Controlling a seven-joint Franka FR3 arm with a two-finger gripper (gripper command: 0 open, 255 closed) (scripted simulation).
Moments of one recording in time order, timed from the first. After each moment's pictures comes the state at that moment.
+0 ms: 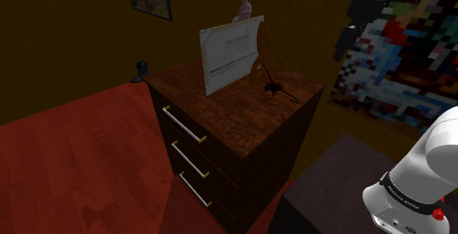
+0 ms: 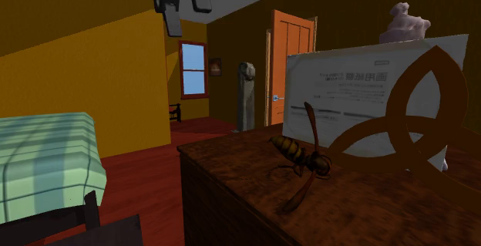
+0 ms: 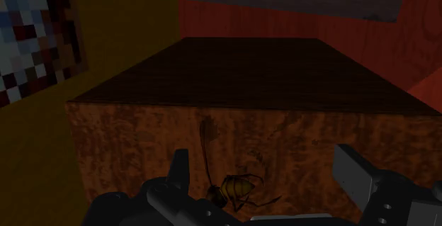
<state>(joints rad) 0.00 -0.83 0.05 -2.41 -0.10 1.69 -0.08</state>
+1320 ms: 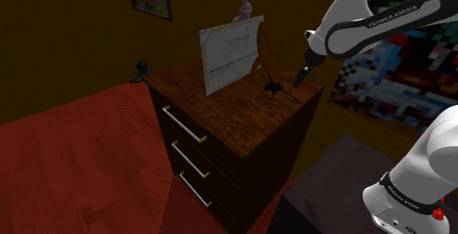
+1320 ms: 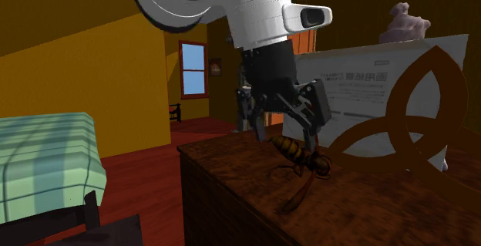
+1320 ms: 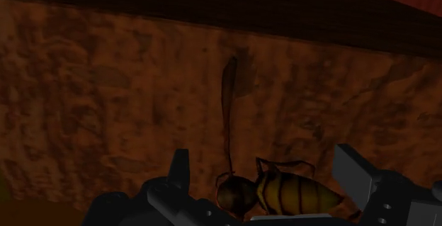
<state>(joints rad) 0.04 -0.38 -0.19 -2.61 -0.08 2.51 -0.35</state>
